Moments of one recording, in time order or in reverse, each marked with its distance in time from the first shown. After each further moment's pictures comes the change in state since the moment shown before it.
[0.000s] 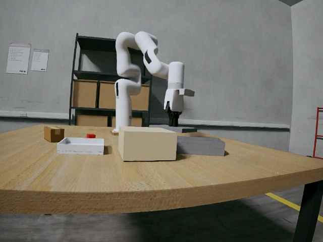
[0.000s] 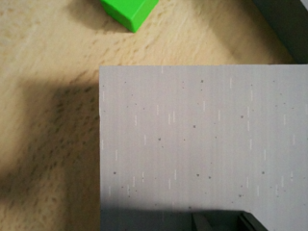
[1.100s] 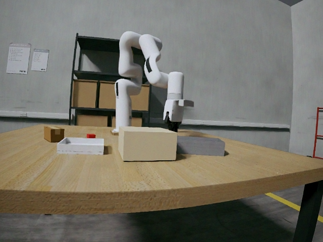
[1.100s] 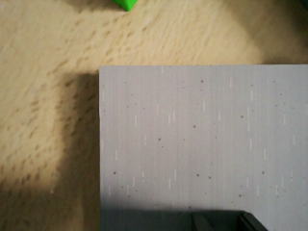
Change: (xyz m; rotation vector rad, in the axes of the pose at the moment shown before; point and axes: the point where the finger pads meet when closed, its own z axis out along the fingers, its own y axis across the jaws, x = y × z) arm 0.000 0.000 0.049 0.000 0.001 0.000
